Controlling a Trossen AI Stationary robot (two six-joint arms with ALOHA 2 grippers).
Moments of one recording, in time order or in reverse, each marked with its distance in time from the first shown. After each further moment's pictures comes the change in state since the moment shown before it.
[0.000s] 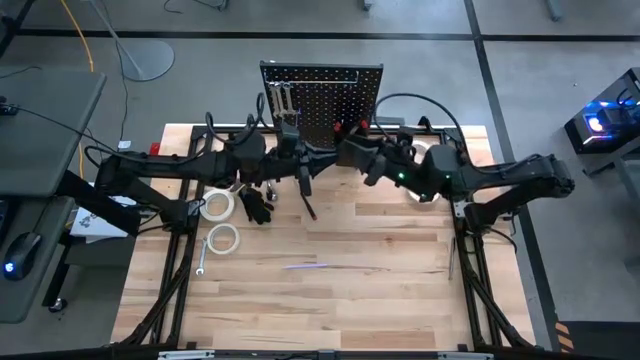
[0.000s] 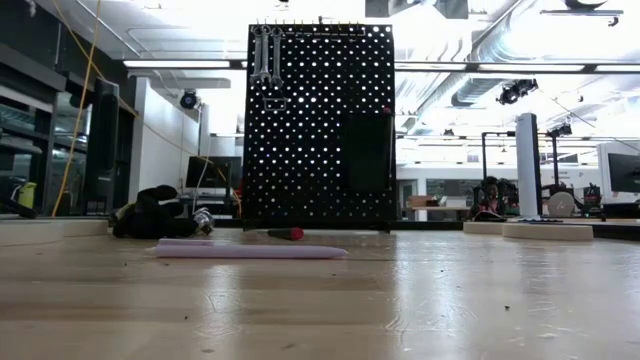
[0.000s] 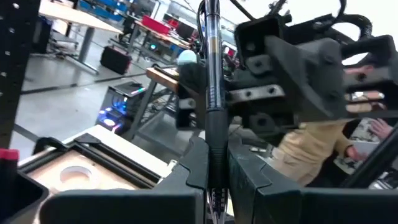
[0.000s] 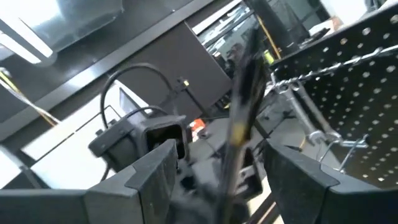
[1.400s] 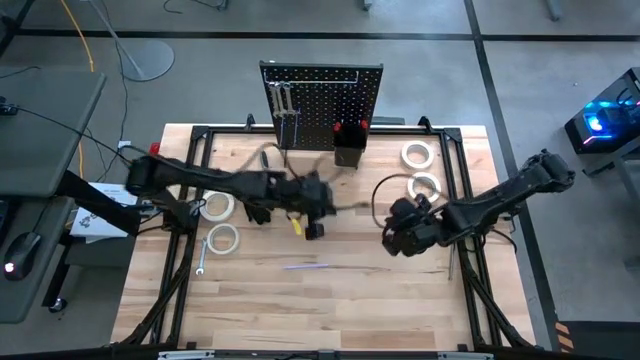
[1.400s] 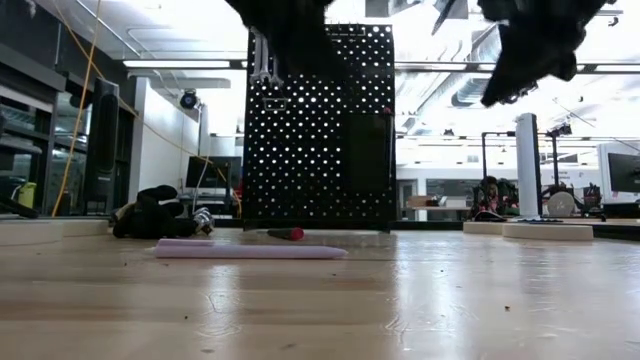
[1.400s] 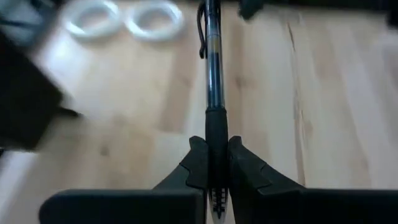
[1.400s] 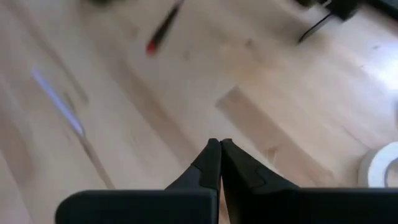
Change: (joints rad) left arm -0.058 0.221 -0.001 -0.530 0.062 0.378; right arm 0.318 -0.058 -0.278 -1.135 0.016 0.436
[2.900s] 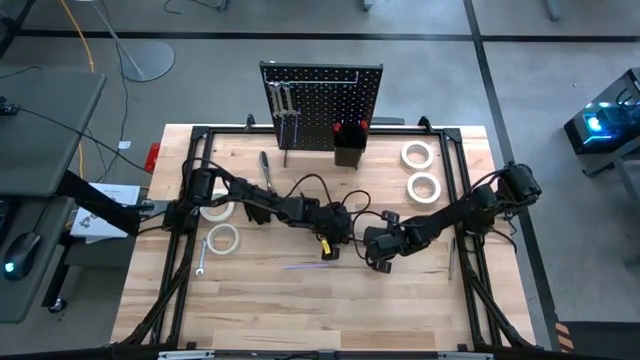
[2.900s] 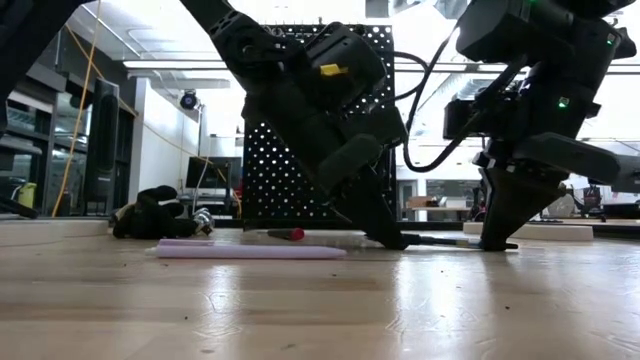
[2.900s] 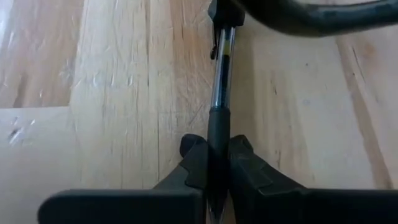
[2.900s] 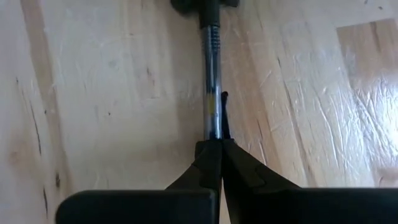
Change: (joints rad) left arm -0.014 0.565 0.014 0.270 0.185 0.068; right arm -0.086 0.461 -0.171 0.421 -0.336 -0.510
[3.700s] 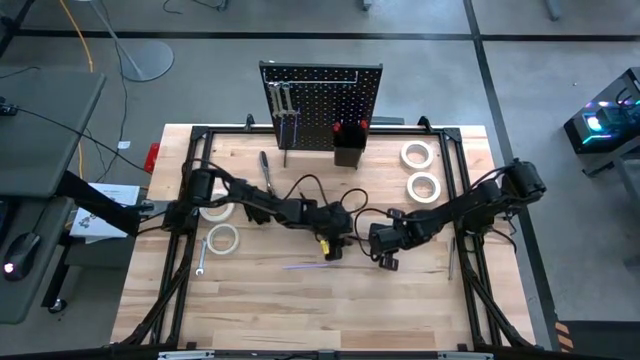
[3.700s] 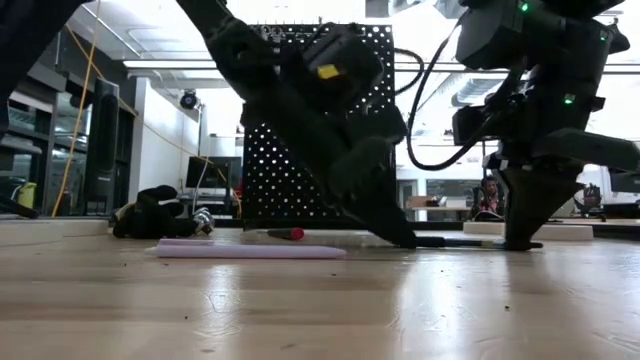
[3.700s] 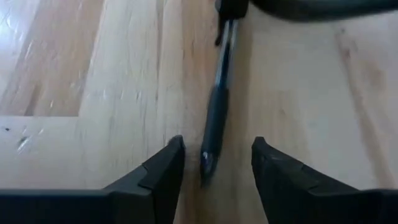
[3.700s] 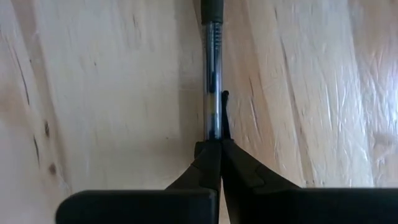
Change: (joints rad) left arm -0.008 -0.062 -0.018 0.144 -0.040 -0.040; right arm -0.048 -0.059 -0.009 -0.102 -0.094 -0.039
